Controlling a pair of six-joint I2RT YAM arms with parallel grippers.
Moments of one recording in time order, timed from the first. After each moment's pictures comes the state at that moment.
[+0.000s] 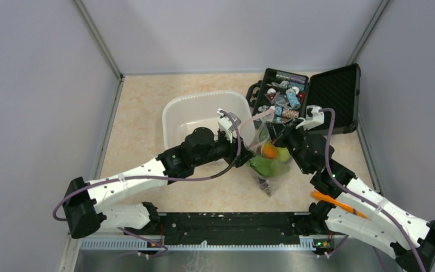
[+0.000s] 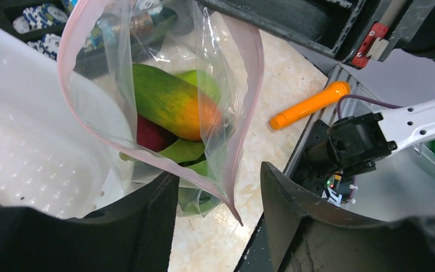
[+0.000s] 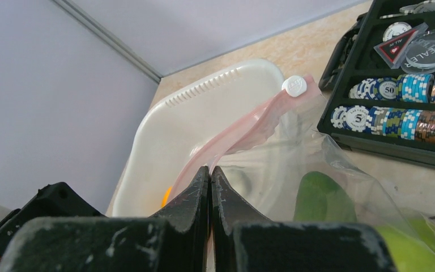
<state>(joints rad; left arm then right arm) -1.01 1.18 0.90 0.06 0.11 -0.39 0.82 0.73 0.69 0.01 0.44 0.66</state>
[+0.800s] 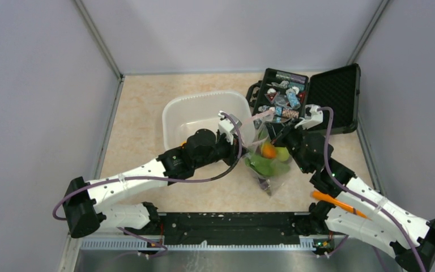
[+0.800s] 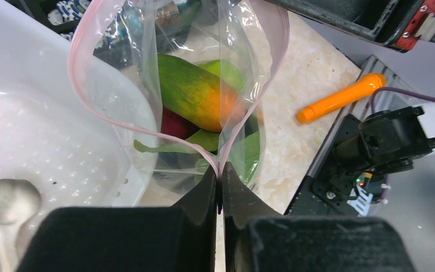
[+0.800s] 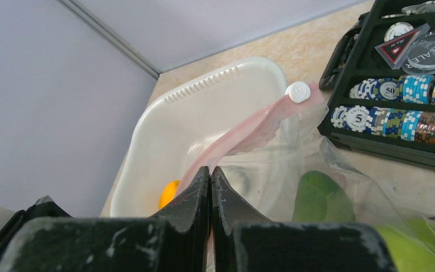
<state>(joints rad) -1.03 1.18 0.90 0.00 0.02 -0.34 0.82 0.75 0.70 0.00 0.44 0.65</state>
